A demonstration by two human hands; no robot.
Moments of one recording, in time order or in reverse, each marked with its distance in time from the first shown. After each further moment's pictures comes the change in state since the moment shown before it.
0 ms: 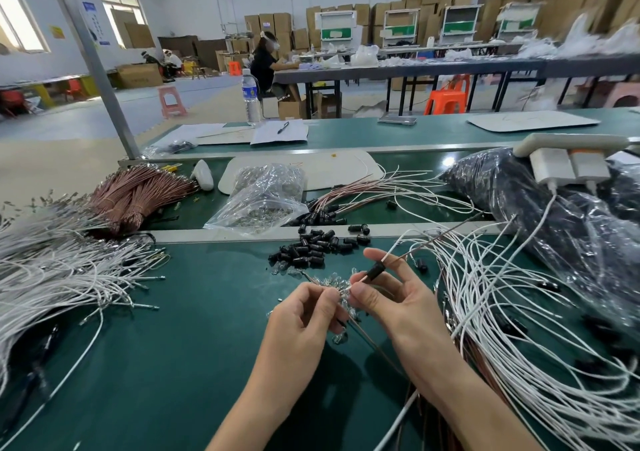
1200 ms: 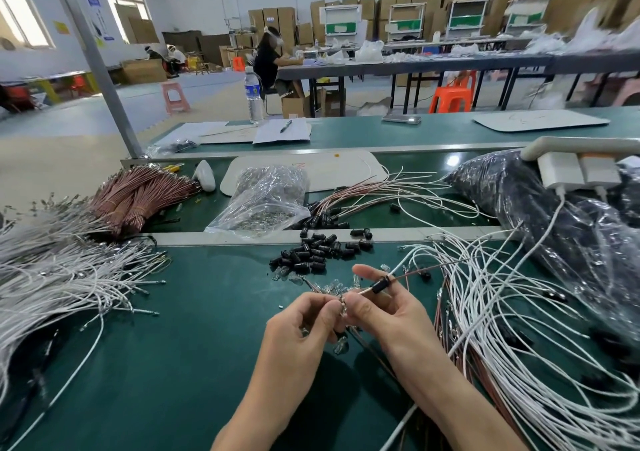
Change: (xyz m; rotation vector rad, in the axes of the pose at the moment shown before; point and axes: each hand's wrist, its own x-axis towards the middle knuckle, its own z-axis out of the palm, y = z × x) left_hand 0.000 0.006 -0.003 0.102 0.013 0.045; right_hand 0.007 0.012 0.000 0.061 -0.027 0.138
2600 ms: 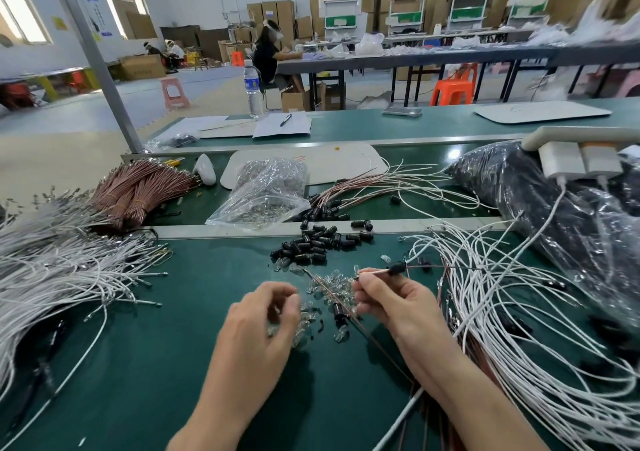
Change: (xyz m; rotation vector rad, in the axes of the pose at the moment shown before) left_hand -0.012 -0.010 -0.042 0.540 0.119 0.143; right_hand -0.003 -0.009 0.000 0.025 0.095 0.047
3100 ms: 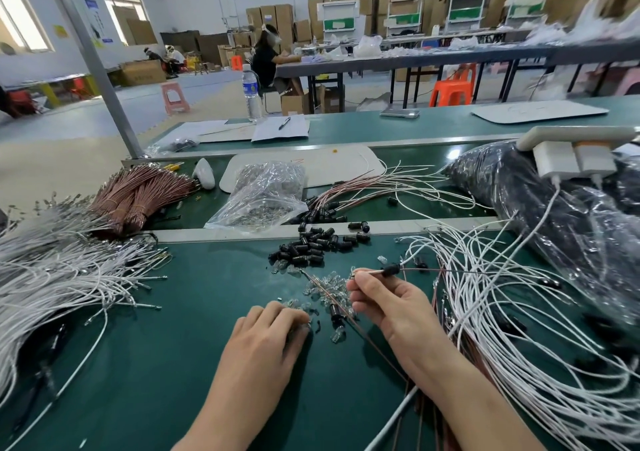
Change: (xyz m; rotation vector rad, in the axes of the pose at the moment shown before) left_hand -0.010 -0.010 0.013 0.370 -0.107 0.157; right_hand 0.000 -0.002 0.000 0.125 -0.030 0.058
